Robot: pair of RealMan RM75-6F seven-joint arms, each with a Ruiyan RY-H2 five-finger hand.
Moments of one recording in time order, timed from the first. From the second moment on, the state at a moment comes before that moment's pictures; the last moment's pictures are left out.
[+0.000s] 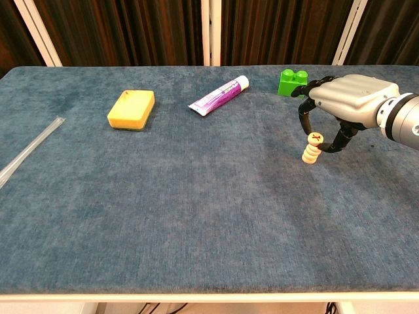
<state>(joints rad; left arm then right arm) -0.04 -1.12 0.03 -1.47 1.57 1.49 -0.06 0.69 -1.52 0.15 -1.53 -0.99 0.95 -0.73</state>
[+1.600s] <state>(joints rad) -0.05 -1.12 0.03 -1.48 1.57 1.49 -0.05 0.69 -1.44 0.07 -1.59 -0.97 1.03 -0.66</state>
